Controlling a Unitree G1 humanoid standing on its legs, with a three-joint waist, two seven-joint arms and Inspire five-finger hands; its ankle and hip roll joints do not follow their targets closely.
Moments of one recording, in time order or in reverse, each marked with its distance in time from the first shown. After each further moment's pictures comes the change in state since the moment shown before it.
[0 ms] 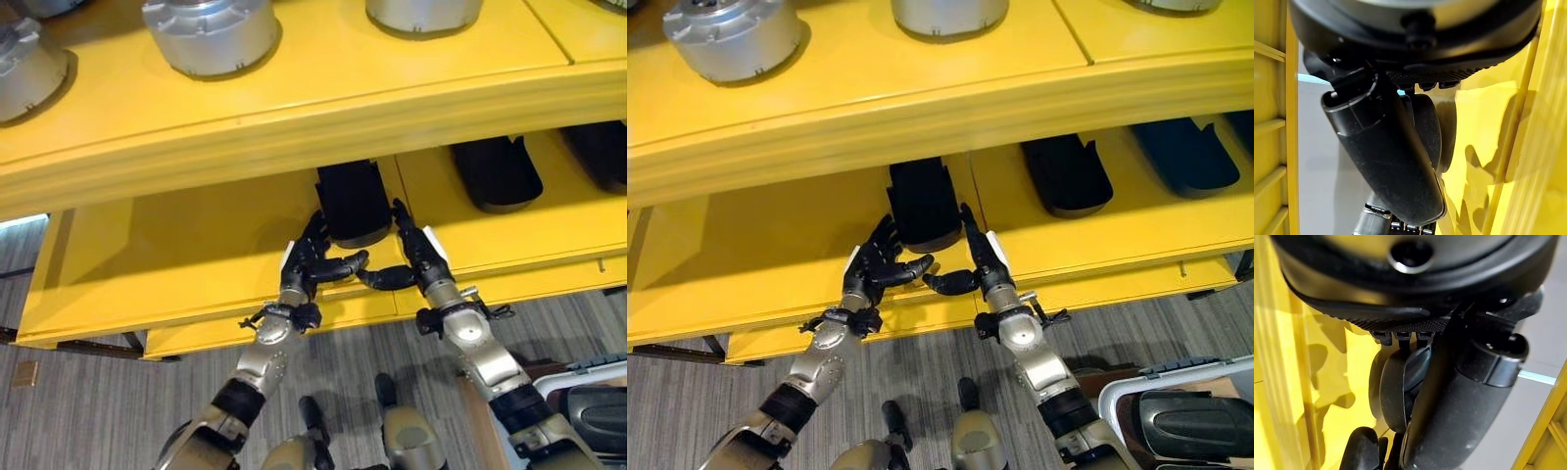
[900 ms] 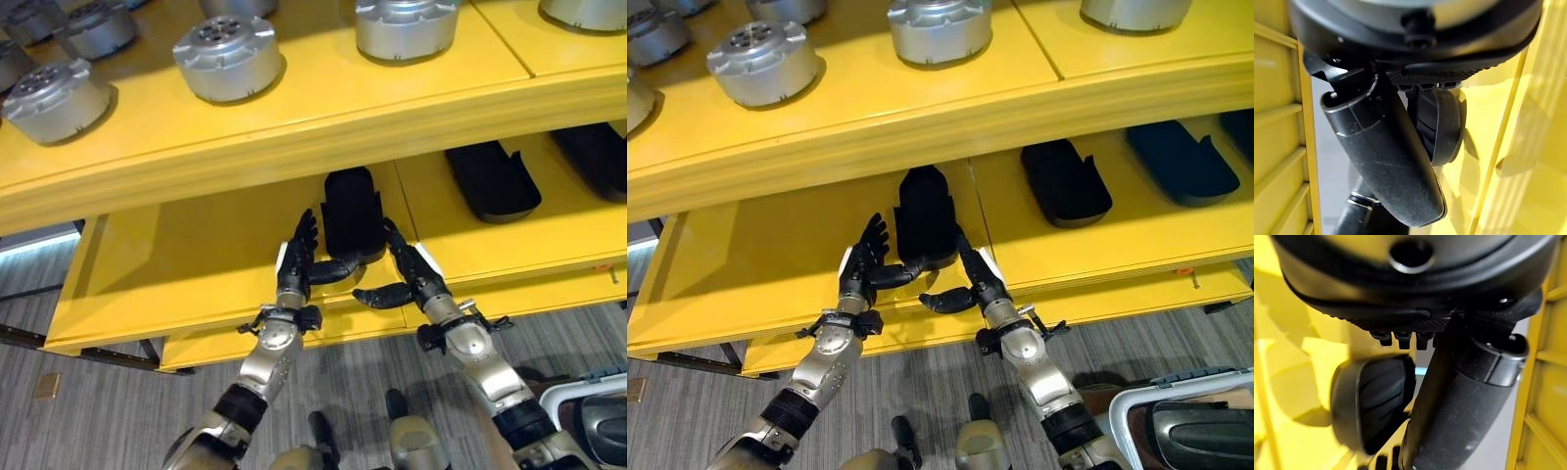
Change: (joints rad) left arm 0.010 -0.002 0.033 -0.027 0.168 -0.004 0.162; right arm 0.070 -0.012 0.001 -0.009 -0.031 -0.003 0.086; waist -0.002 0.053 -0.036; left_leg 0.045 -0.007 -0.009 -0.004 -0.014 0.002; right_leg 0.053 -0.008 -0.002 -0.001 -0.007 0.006
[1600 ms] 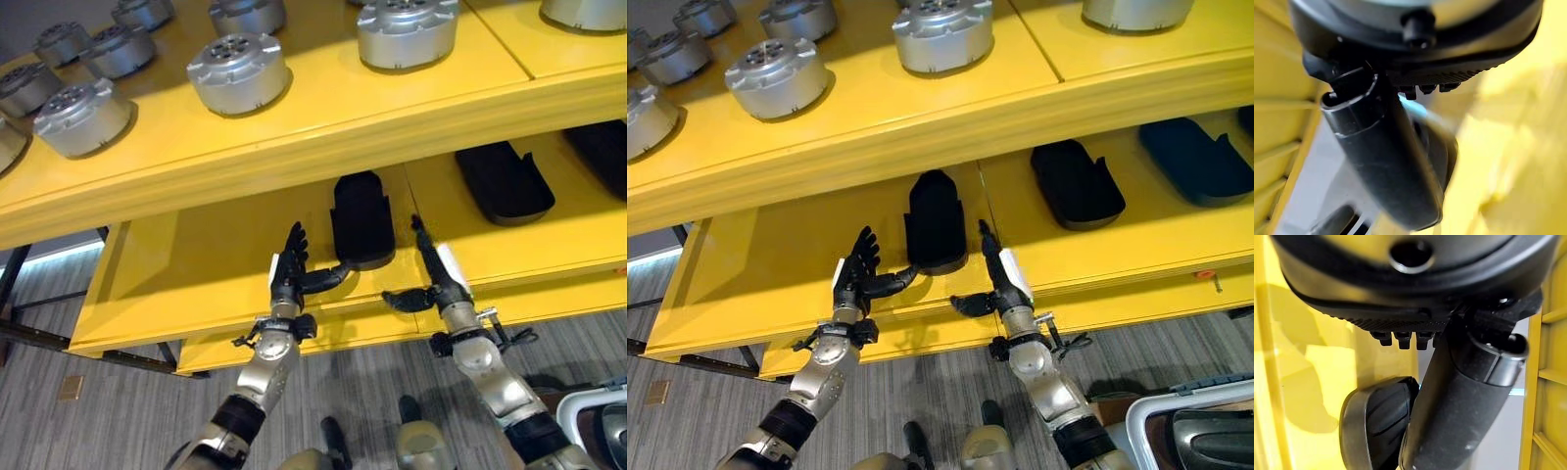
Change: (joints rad) left arm 0.078 -0.011 -0.026 -0.003 -0.003 -0.027 0.005; right arm 0.079 -0.076 -0.066 -0.075 -0.574 -0.102 -0.384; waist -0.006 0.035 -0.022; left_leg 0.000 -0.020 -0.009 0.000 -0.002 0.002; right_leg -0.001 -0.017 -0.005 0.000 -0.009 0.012
